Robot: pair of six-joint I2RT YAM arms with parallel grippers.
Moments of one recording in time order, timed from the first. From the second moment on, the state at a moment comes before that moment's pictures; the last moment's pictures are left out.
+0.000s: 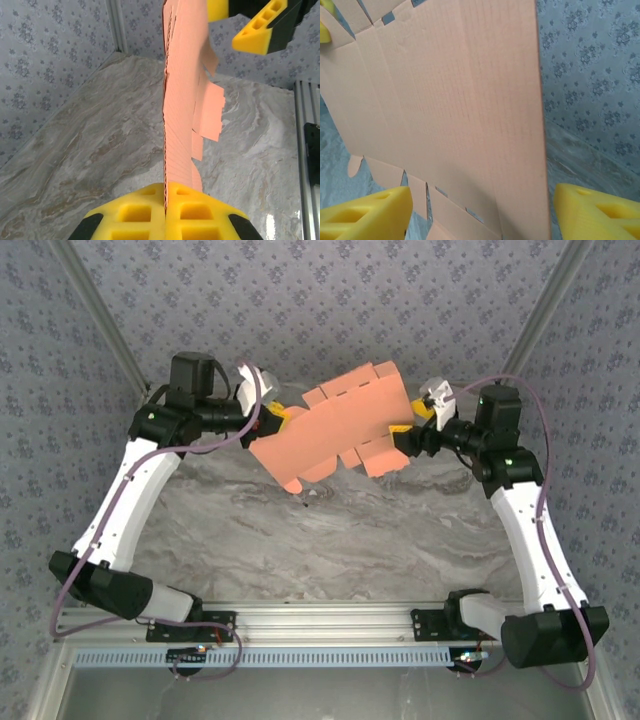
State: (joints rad) left arm -0.37 1.42 1.66 -0.81 0.78 0.43; right arm 0.09 1.15 1.23 -0.46 -0.75 -0.30
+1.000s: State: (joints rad) left arm -0.34 1.46 1.65 -0.79 0.93 0.38; right arm 0.00 1.22 1.26 -0.38 -1.02 -0.28
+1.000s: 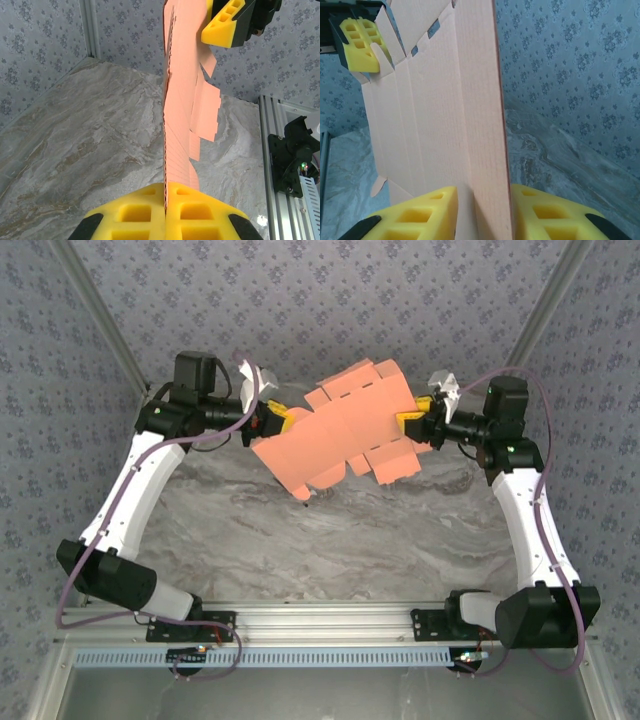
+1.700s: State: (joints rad) left arm -0.34 1.46 1.63 -0.75 0.94 0.39; right arm -0.02 1.20 1.28 -0.41 -1.06 -0.27
